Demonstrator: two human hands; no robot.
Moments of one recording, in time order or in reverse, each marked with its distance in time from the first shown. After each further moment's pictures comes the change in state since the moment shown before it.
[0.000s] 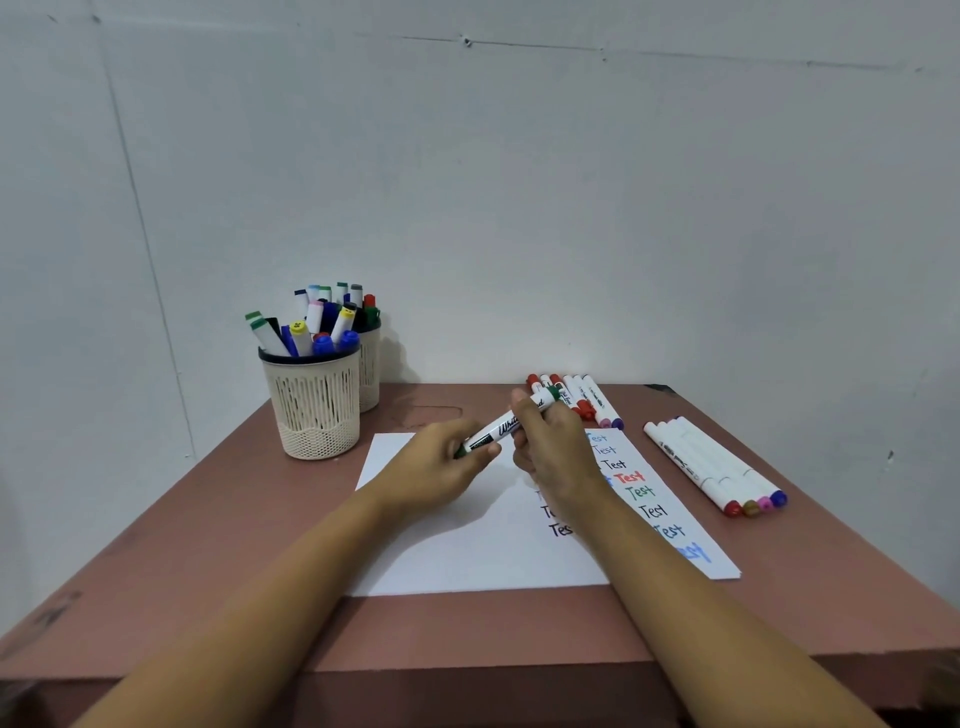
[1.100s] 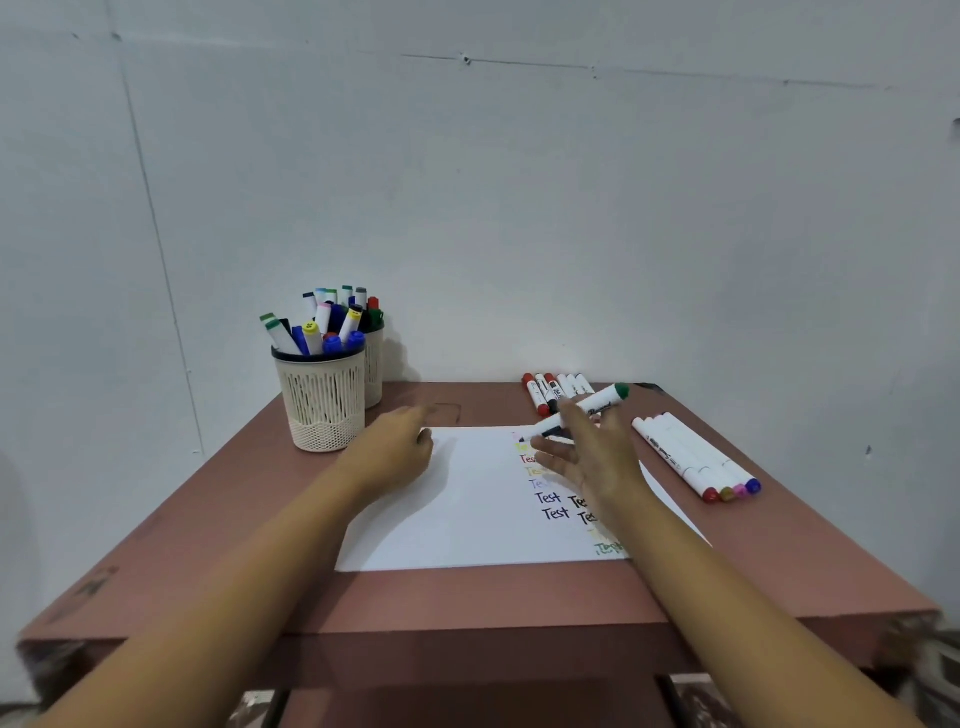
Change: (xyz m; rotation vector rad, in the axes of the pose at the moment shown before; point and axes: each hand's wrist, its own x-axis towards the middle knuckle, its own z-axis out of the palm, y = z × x) left_hand -0.003 -0.014 -0.031 0.468 -0.024 -0.202; right_hand -0.029 -0.022 -0.029 0.211 0.195 0.201
